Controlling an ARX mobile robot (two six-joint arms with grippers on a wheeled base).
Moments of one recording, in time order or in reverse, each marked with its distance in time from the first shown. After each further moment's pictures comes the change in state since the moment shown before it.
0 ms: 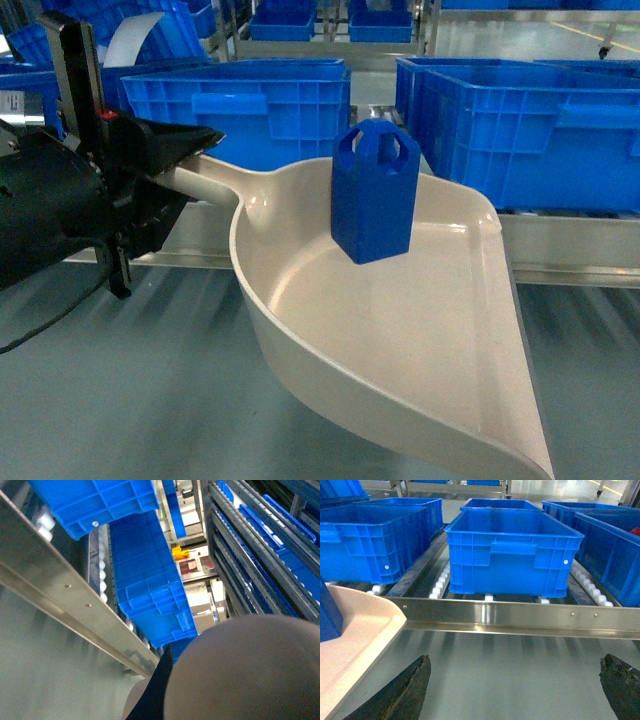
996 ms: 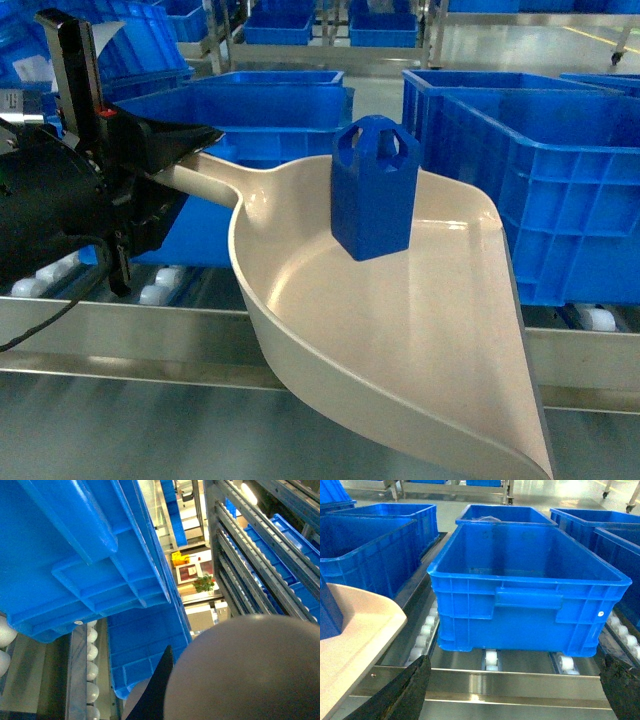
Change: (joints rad) left arm 0.003 0.000 0.002 0.000 -0.001 0.000; right arm 0.000 0.005 0.000 0.000 0.000 0.000
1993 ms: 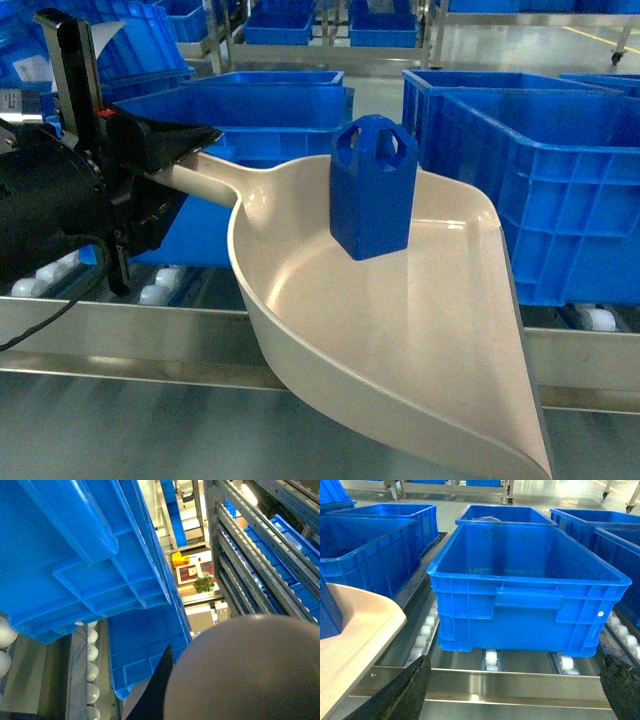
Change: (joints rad) left arm 0.000 0.000 0.000 0.000 0.000 0.000; right arm 0.000 0.000 0.000 0.000 0.000 0.000
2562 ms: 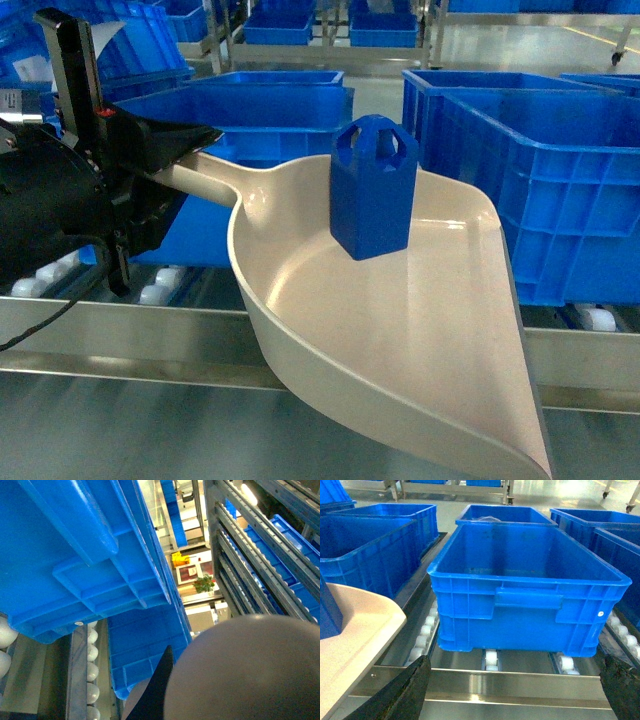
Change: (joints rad) left arm 0.000 0.000 0.000 0.000 0.000 0.000; right arm 0.000 0.000 0.000 0.000 0.000 0.000
